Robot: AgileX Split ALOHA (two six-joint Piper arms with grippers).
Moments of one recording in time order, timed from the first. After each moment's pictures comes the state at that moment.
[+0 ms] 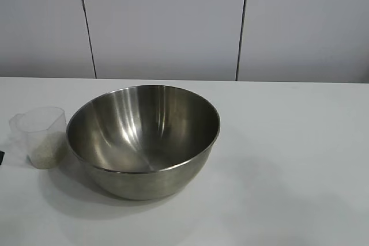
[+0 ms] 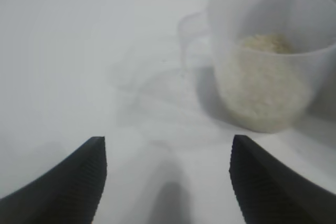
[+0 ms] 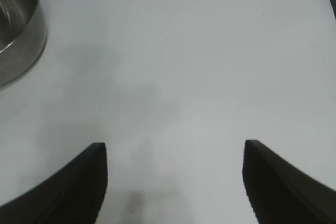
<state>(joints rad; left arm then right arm) 0.14 1.96 -0.25 0.34 -1.15 0.24 -0.04 0.10 -0.47 0.06 1.08 -0.10</state>
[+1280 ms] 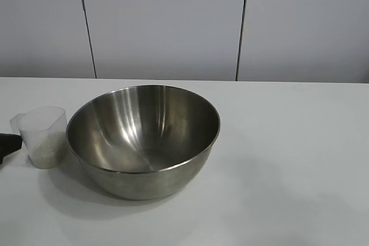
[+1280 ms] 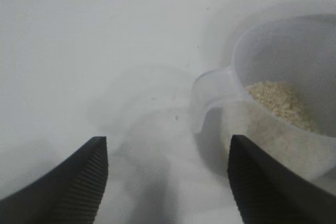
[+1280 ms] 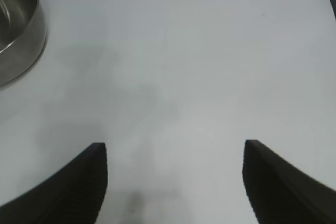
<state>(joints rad) 0.17 2.04 -0.44 0.57 -1.02 -0.02 -0.04 0.10 -0.47 0.06 1.08 -0.10</state>
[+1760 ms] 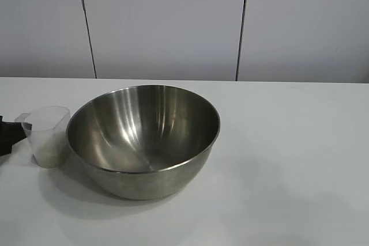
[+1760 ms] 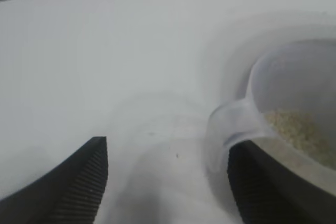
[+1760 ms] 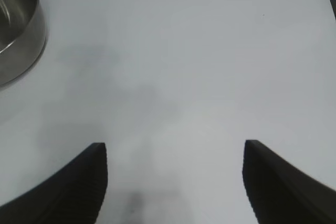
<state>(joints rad) 0.17 2.08 -0.51 0.58 -1.12 0.01 -0.04 0.10 -0.47 0.06 1.08 -0.10</state>
